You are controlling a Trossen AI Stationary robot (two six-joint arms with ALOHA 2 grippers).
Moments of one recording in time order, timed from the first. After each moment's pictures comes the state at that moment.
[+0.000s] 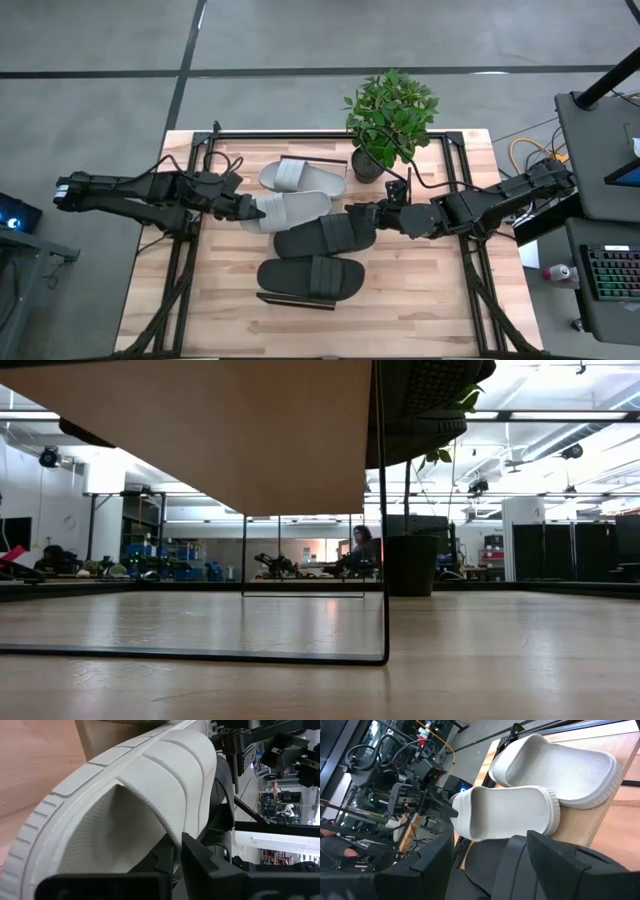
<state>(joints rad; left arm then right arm) -0.05 0.77 0.78 -0.55 0.00 -1.36 0.34 1.31 1.14 -0.27 0.67 1.28</state>
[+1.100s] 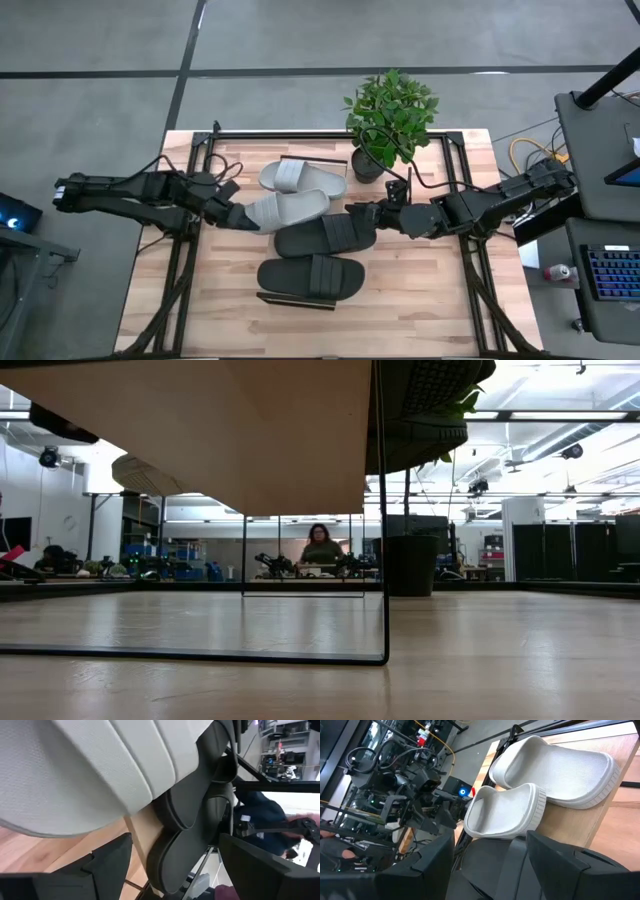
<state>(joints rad) -0.05 0.71 0.78 -0.64 0.19 -1.32 0.34 1.31 1.14 -0.27 0.68 1.28</state>
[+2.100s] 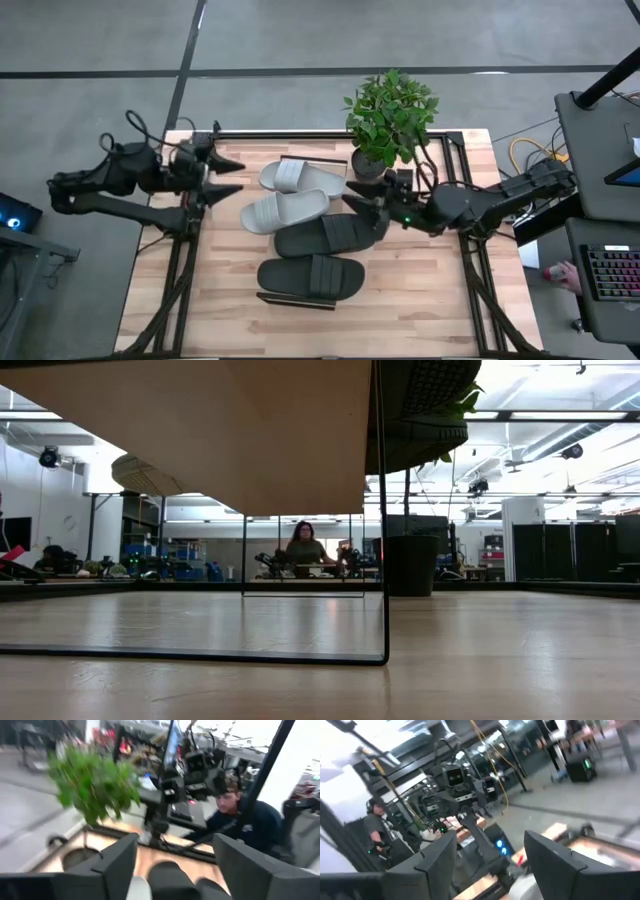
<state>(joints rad) -0.05 0.65 1.02 -0.35 -0.12 -0.27 0.35 1.30 1.14 0.31 0.64 0.45</state>
